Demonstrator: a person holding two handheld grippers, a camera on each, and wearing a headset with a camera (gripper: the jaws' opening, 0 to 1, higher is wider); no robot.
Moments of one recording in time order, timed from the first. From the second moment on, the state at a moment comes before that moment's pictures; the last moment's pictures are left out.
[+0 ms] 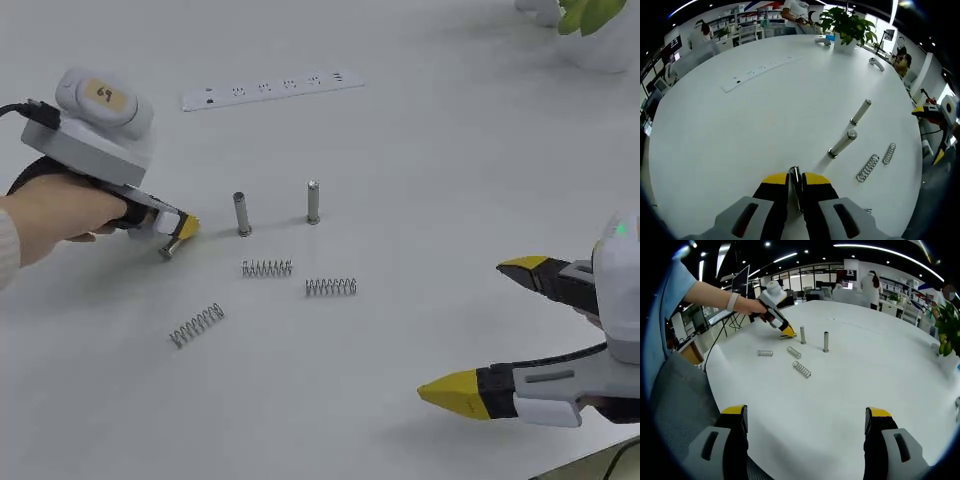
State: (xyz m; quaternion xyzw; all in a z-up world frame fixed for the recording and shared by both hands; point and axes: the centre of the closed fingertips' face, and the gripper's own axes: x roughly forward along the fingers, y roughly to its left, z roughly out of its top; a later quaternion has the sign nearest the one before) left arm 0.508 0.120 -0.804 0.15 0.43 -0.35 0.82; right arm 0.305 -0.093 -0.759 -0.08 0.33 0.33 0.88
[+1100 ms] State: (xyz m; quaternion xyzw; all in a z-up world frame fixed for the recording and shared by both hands) left arm 0.508 0.120 -0.804 0.19 0.42 -0.33 0.83; right arm 0.304 -0.086 -0.760 -0.08 0.33 0.34 0.88
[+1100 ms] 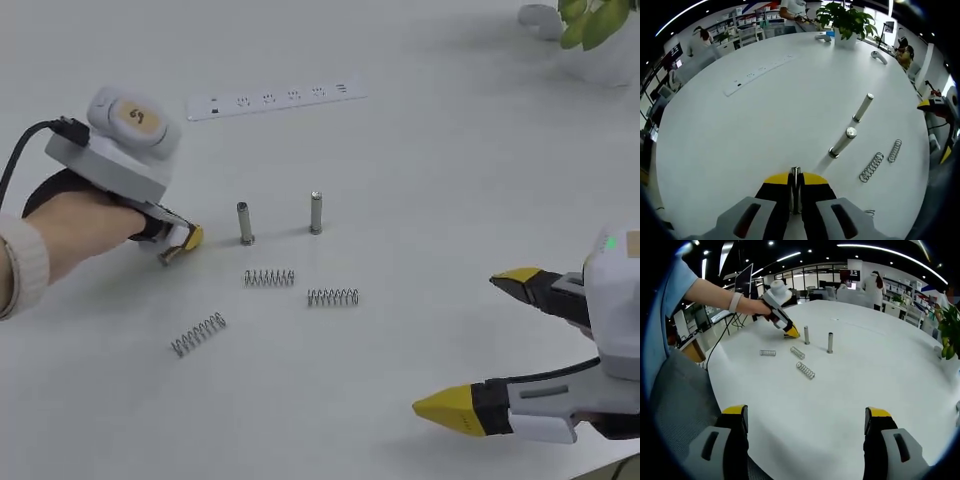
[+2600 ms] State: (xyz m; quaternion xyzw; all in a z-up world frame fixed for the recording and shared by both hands) left arm 0.492 0.153 -0.764 0.11 0.39 -0.30 0.86; right arm 0.305 -0.070 -0.757 -0.09 0.33 0.36 0.87
